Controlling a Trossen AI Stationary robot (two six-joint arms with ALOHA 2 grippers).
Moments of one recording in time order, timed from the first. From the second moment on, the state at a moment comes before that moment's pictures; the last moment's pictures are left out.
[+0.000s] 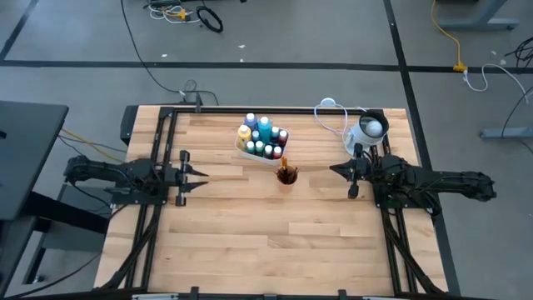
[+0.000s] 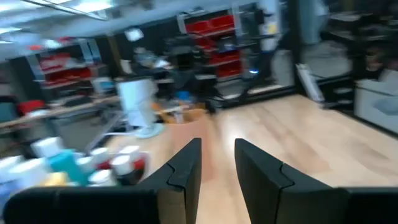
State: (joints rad) left arm -0.15 0.03 0.01 0.08 -0.16 0.21; right arm -0.12 0.16 0.02 0.03 0.09 -0.09
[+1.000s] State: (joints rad) left arm -0.15 0.06 0.01 0.06 -0.10 0.20; right arm -0.12 0.16 0.02 0.03 0.09 -0.09
